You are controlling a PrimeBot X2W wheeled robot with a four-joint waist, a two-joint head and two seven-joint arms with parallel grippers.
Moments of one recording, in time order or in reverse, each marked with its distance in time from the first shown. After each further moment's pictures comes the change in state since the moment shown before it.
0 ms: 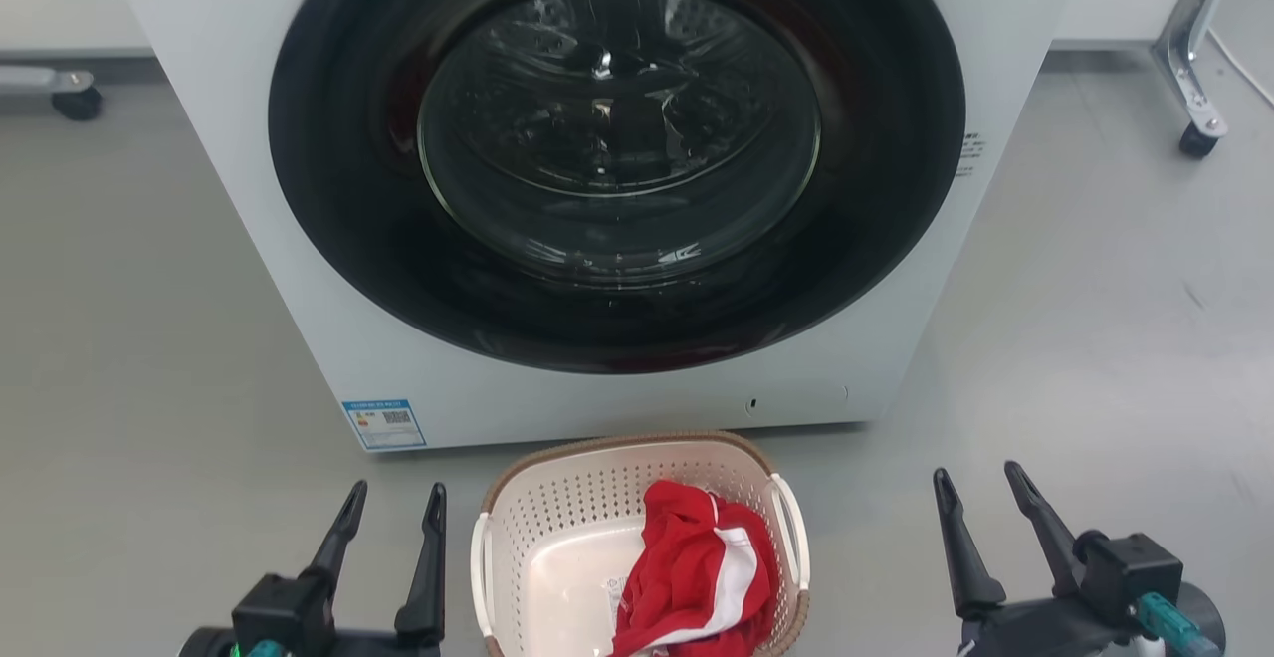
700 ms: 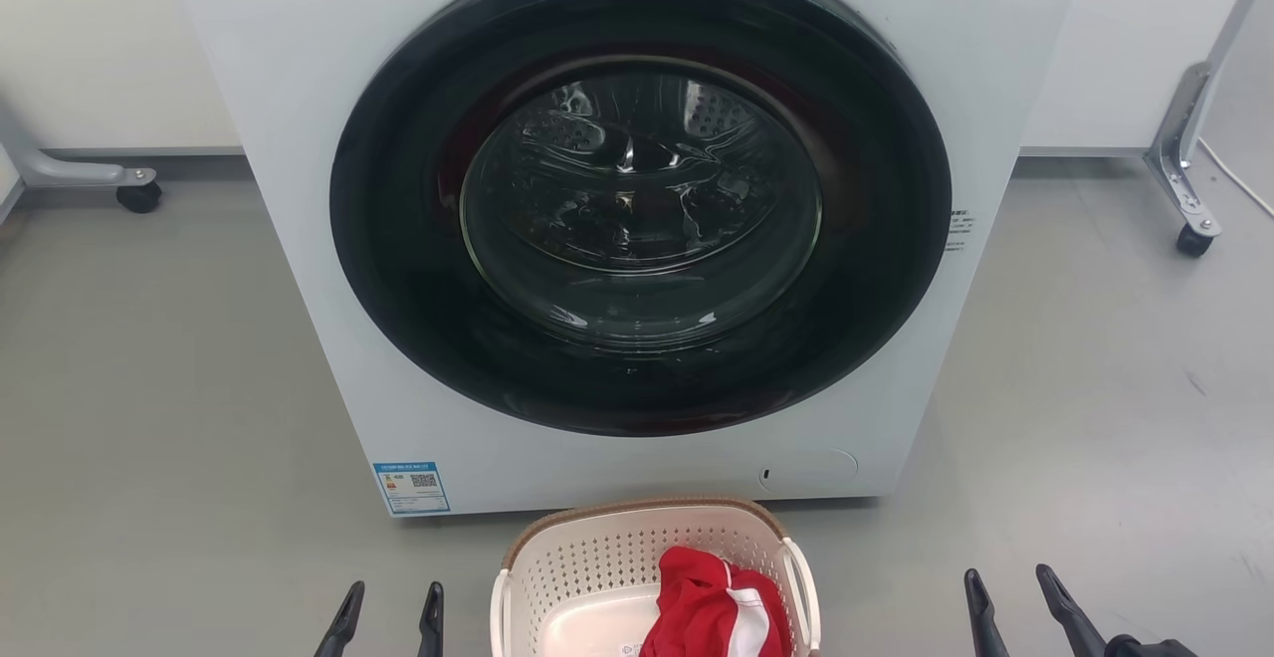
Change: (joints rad) left arm 0.206 -0.002 0.030 -0.114 0.034 0.017 0.022; right arm 0.219 -0.014 -0.046 -0.100 -0.002 -0.026 0.000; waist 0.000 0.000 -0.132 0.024
